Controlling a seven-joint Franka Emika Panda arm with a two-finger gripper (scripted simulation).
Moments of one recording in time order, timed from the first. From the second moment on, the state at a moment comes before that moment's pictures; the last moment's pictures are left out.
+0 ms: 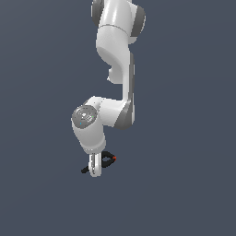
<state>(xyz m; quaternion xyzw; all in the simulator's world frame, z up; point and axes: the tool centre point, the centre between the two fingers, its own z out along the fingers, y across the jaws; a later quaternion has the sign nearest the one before) 0.095 -0.090 0.071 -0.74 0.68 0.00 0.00</state>
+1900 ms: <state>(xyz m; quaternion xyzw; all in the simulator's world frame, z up) 0.095 -0.092 0.020 -0.73 0.69 0.00 0.00</state>
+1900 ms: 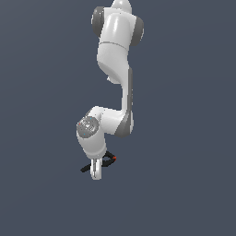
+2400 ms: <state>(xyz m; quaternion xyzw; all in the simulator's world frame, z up) 0.081 -0.079 0.036 -0.73 0.69 0.00 0.00</state>
